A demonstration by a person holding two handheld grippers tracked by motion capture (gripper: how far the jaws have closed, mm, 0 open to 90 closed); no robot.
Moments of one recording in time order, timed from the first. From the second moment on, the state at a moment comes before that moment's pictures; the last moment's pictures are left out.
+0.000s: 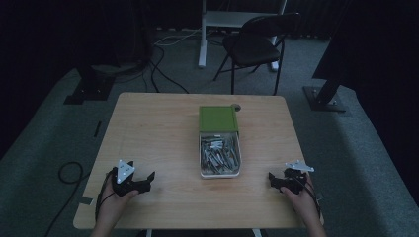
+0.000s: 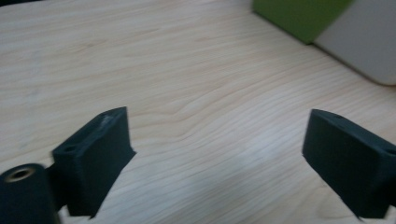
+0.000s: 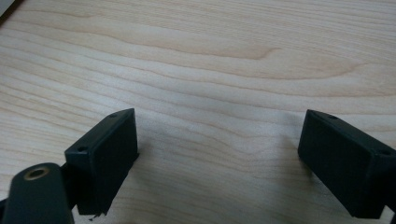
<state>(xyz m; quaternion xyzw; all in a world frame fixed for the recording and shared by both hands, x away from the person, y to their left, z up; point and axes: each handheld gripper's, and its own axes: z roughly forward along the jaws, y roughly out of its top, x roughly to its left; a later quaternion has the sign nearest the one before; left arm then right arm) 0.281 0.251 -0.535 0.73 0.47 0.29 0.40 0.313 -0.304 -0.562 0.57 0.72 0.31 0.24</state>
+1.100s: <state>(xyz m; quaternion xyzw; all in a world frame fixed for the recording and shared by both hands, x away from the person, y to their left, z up) 0.285 0.287 -0.556 0.75 0.55 0.24 0.29 0.314 -0.303 -0.562 0.57 0.72 0.31 0.24</state>
